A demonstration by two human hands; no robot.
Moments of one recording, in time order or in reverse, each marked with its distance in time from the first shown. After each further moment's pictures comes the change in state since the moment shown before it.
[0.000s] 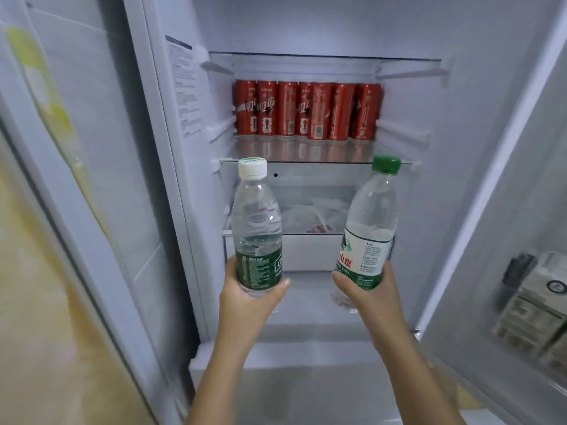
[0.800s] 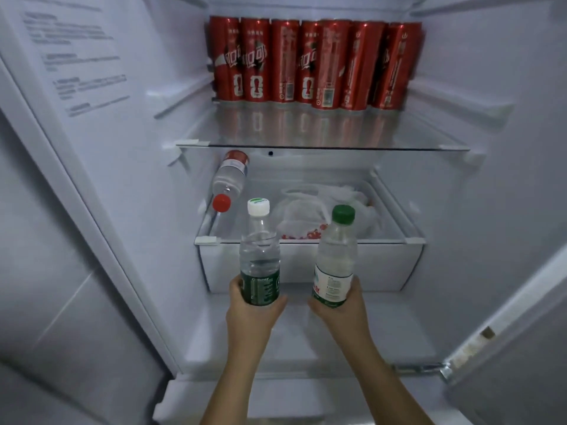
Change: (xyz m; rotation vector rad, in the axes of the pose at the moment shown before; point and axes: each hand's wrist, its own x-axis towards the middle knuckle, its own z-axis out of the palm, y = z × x) left_hand 0.079 -0.130 0.058 0.198 0.111 -0.280; right_hand 0.087 0.146 0.036 -0.204 -0.012 0.183
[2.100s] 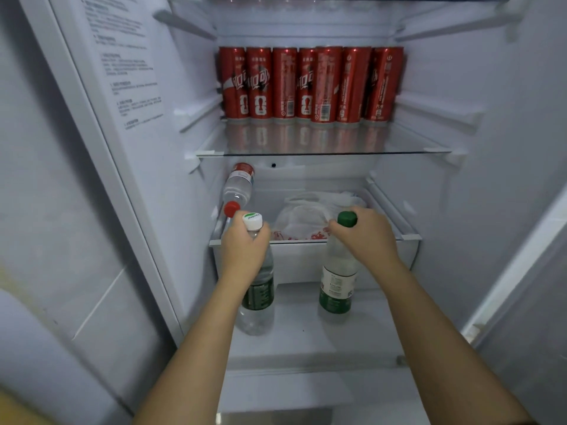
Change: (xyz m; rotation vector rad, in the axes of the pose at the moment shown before) left_hand 0.065 0.100 -0.025 0.179 0.052 0.419; right_hand 0.056 -0.139 -0.023 -0.648 0.086 -0.281
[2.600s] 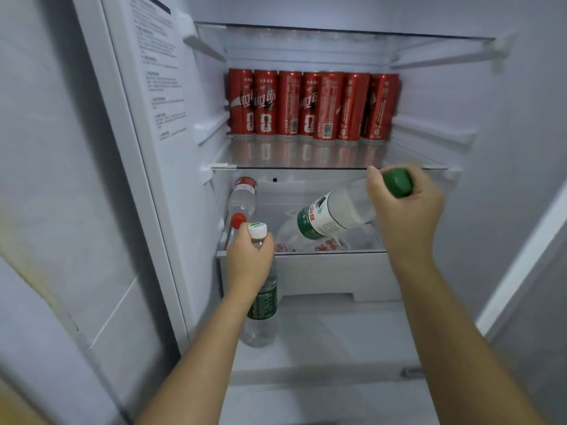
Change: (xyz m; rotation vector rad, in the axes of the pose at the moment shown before) left_hand 0.002 -0.012 0.000 -0.025 0.034 0.040; right_hand -0.021 -0.067 -0.058 0.628 0.559 -0.275
